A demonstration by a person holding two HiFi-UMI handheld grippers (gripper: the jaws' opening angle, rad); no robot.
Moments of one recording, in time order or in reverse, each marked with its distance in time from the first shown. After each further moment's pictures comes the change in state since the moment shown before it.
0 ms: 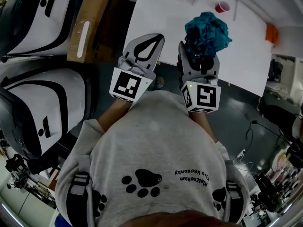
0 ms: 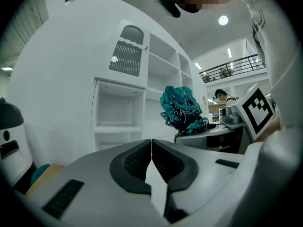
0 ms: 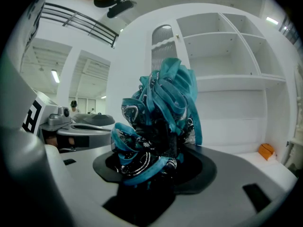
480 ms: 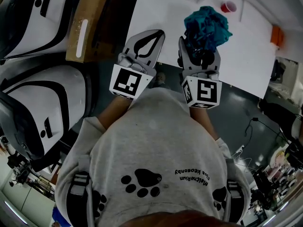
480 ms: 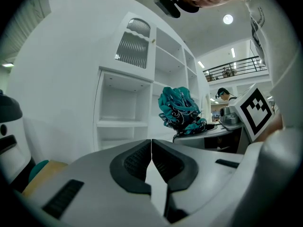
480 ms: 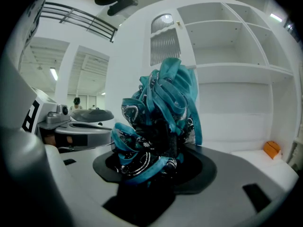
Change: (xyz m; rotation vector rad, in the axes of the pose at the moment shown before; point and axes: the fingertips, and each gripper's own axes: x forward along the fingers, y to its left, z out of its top) left arm 0.003 -0.006 -0.003 -0.006 0.014 0.007; right arm 0.001 -0.004 -0.006 -0.004 0.034 0.010
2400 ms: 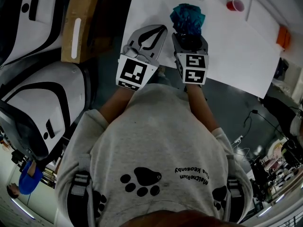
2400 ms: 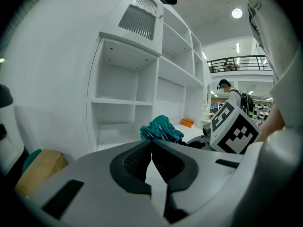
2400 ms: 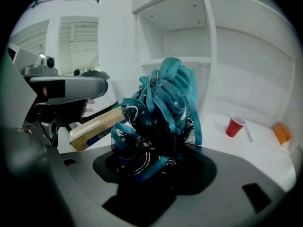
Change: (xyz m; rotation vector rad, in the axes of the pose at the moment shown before) left arm 0.082 0.055 -0.092 -0.037 0.225 -0.044; right arm 0.128 -0.027 -0.153 -0.004 0.491 0.054
